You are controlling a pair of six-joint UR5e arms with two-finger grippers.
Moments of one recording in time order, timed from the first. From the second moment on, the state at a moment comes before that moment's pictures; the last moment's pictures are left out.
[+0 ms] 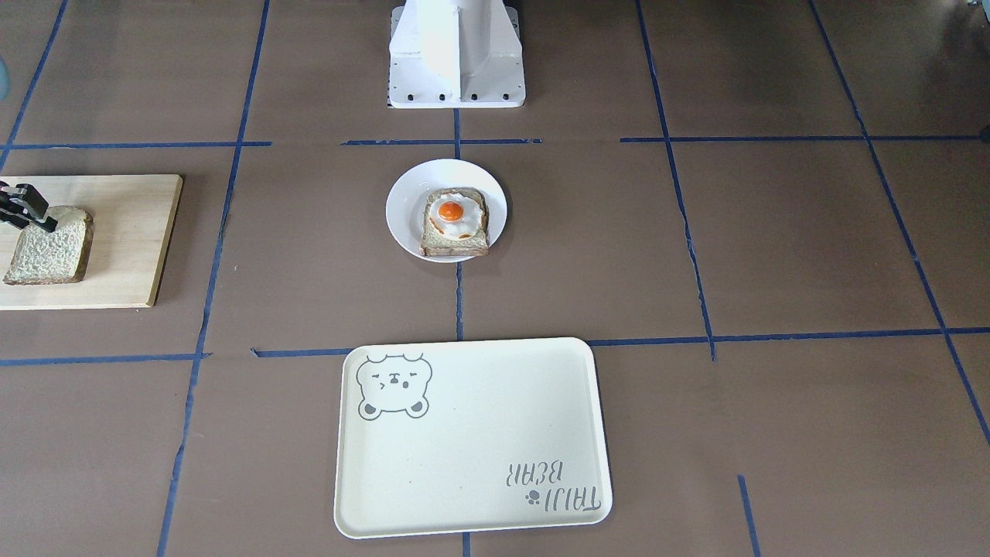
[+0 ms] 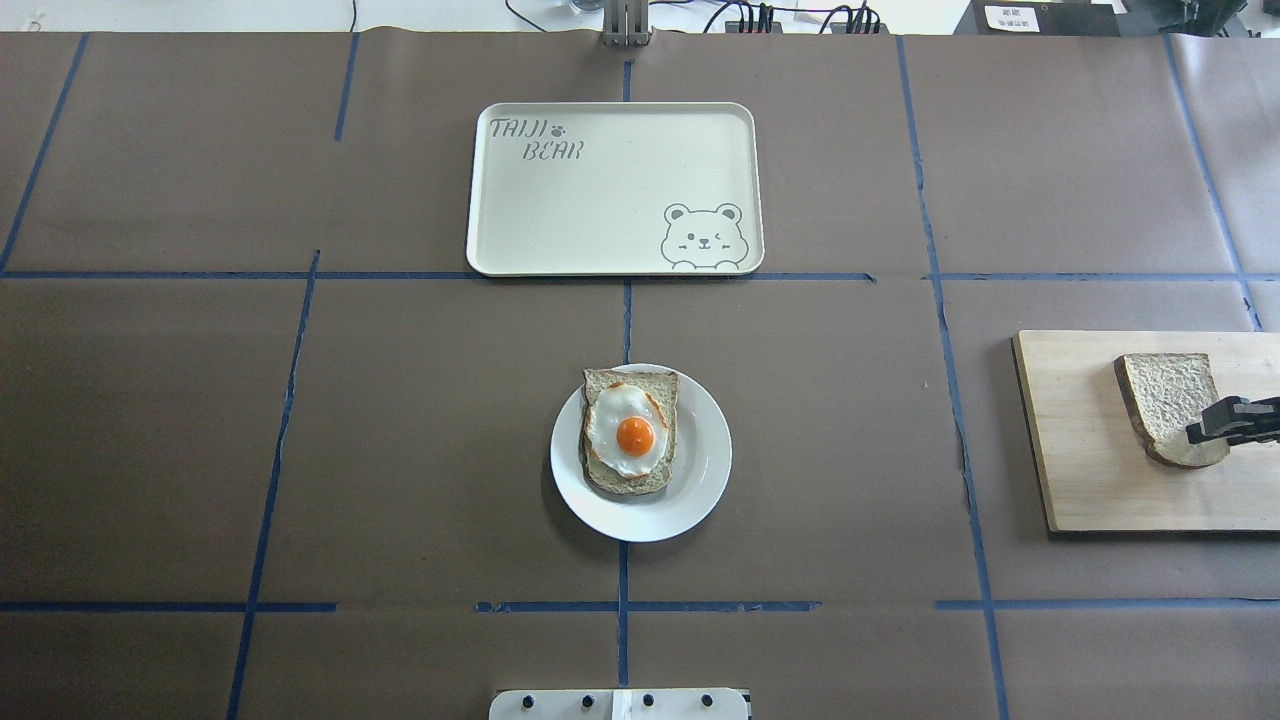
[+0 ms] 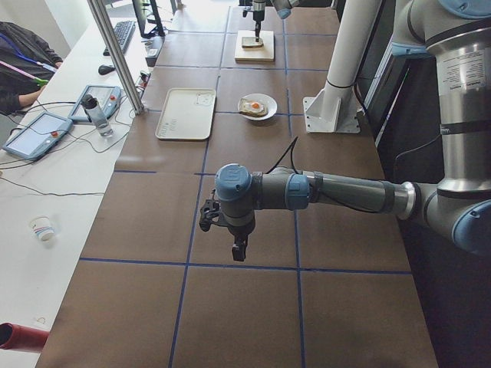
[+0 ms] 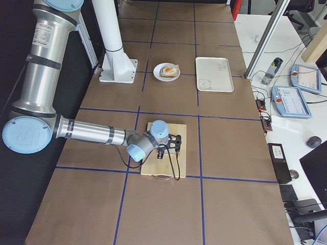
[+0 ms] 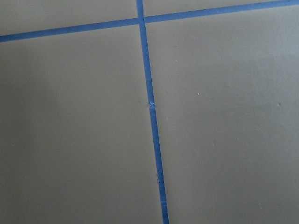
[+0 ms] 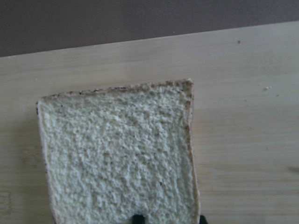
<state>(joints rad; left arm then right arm) -1.52 -1.38 -1.87 -1.43 -2.35 0.11 1.04 -1.83 1.56 -0.70 2.30 0.87</state>
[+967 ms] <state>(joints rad) -1.52 -1.38 -1.87 -1.43 -2.35 0.11 1.05 -1.83 1.65 -0.69 2.33 0.93</state>
